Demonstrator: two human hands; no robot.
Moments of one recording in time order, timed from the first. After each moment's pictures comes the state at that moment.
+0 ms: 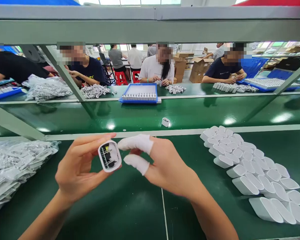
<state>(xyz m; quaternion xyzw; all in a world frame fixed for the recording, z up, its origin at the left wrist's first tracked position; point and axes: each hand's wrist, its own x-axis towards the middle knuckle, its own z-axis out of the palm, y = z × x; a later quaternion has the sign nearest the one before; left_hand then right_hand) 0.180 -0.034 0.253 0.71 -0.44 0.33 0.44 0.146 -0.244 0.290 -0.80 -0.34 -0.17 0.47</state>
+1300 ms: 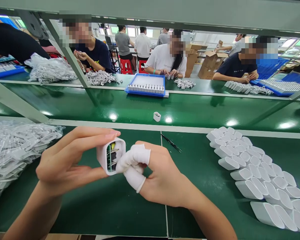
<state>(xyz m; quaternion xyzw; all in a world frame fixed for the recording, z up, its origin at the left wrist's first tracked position) 0.172 -0.017 0.282 0.74 -0.48 0.33 0.33 0.136 -0.219 0.274 -0.74 -0.35 -0.13 0.56</state>
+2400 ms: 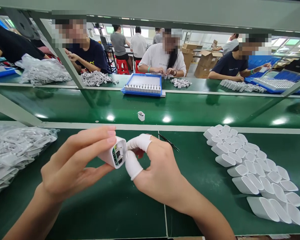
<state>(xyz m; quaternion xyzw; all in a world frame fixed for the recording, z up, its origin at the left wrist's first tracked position) 0.172 -0.025 0.276 0.74 -0.50 0.38 0.24 0.136 -0.216 0.282 -0.82 -0.22 -0.21 0.48</state>
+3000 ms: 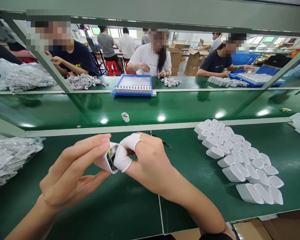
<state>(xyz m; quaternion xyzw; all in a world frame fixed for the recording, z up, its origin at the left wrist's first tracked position) 0.171 -0.041 0.264 0.71 -0.51 0.42 0.26 0.142 -0.224 0.275 -0.83 -0.25 -0.30 0.41</state>
